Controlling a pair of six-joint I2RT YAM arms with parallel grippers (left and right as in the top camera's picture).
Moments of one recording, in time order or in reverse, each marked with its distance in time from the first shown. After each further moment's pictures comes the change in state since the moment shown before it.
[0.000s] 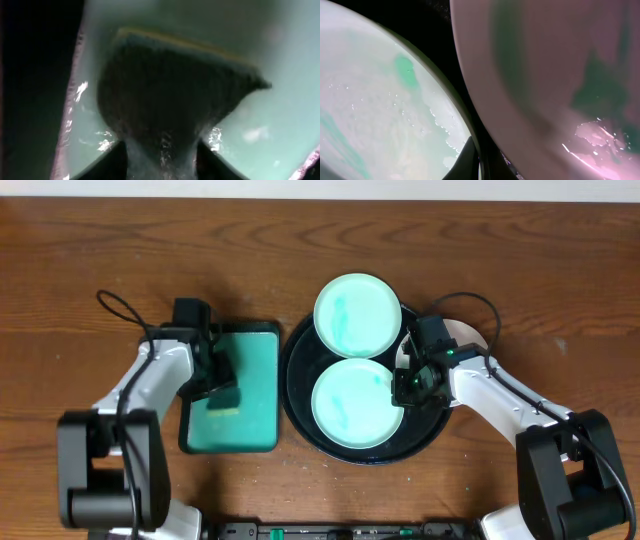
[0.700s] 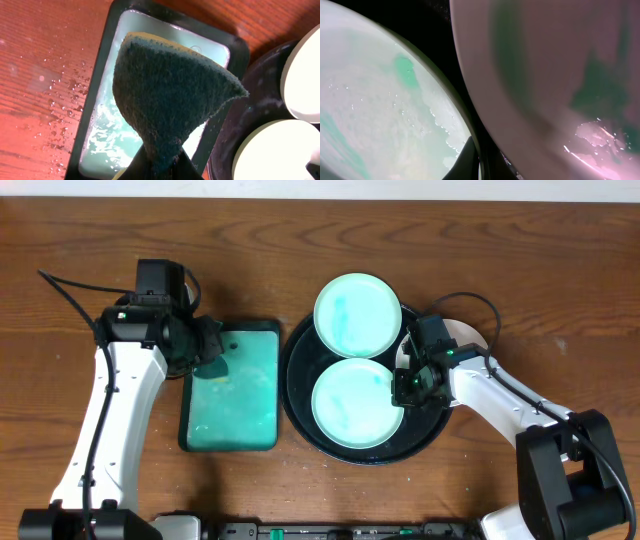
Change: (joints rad) left arm -0.001 -0.250 0.290 -0.337 0.017 0.003; right arm 0.000 0.000 0.000 0.002 0.002 0.000
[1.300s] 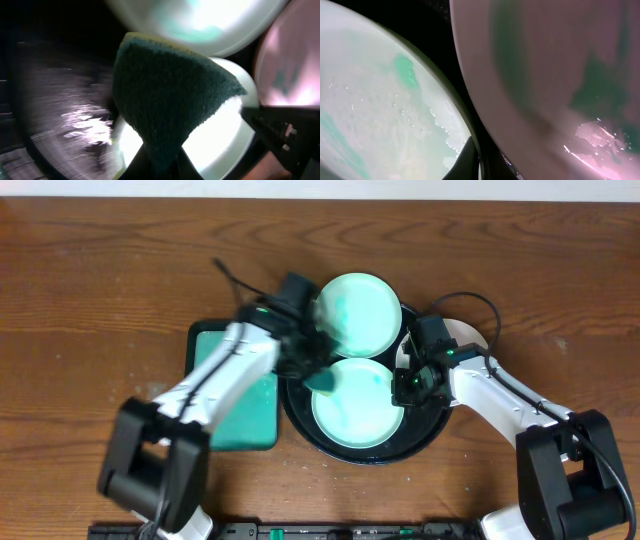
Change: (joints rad) left arm -0.466 0.318 -0.005 0.310 0.249 -0.146; right arm 0.000 0.000 0.000 0.001 0.001 0.000
